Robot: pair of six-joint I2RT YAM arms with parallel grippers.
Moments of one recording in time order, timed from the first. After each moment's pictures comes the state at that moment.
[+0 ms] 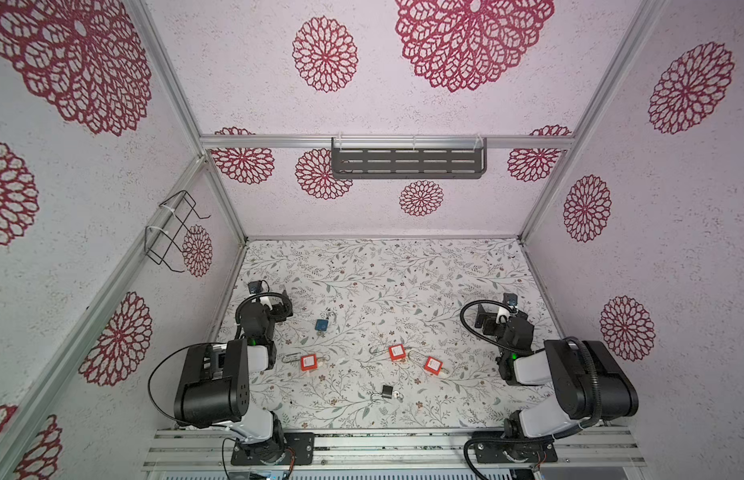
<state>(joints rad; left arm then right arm) 0.16 1.56 0.40 0.90 -0.01 -0.05 0.01 1.54 0.23 1.04 0.11 0.00</state>
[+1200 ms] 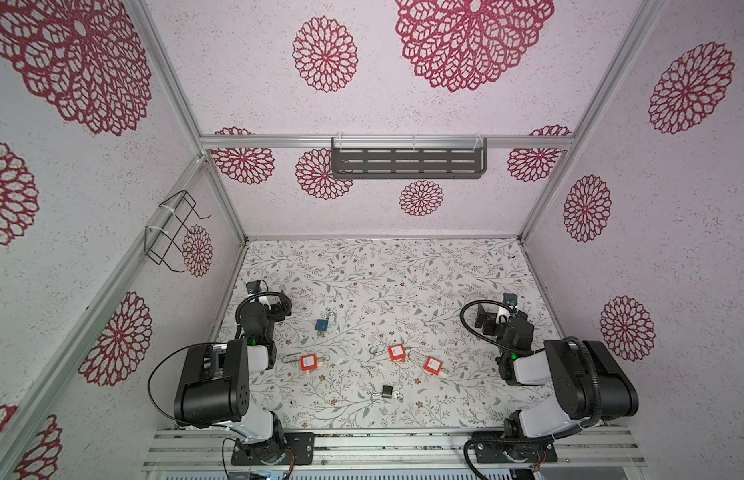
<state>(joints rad) 0.16 1.56 0.40 0.90 -0.08 -0.07 0.01 1.54 0.23 1.04 0.12 0.00</state>
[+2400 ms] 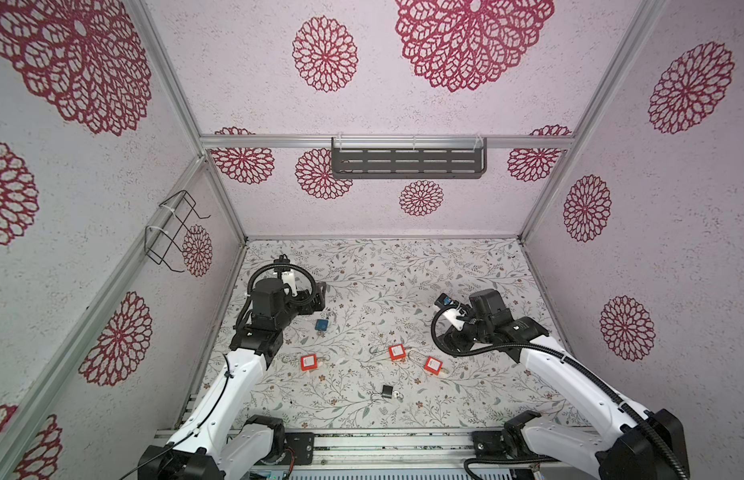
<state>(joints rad) -0.19 1.06 0.75 -0.13 0.13 -0.28 0.47 1.11 0.83 -0.66 -0.20 -0.38</state>
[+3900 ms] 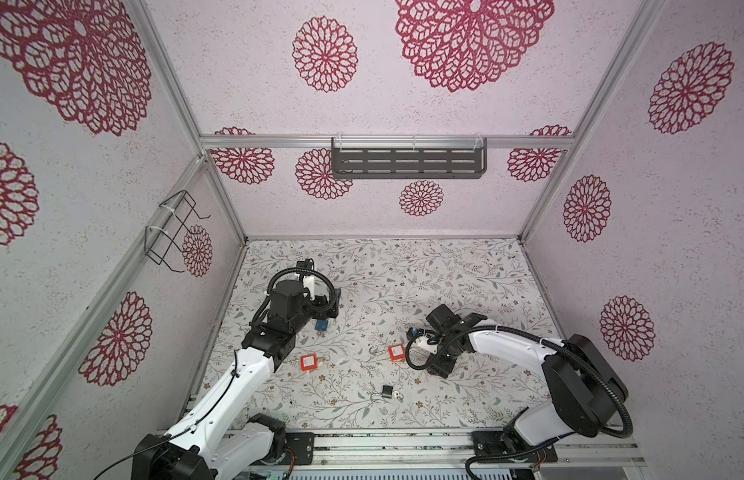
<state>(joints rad) -0.34 1.06 0.76 -0.14 -0.01 -0.18 0.67 1.53 0.84 -0.70 -0.08 -0.42</state>
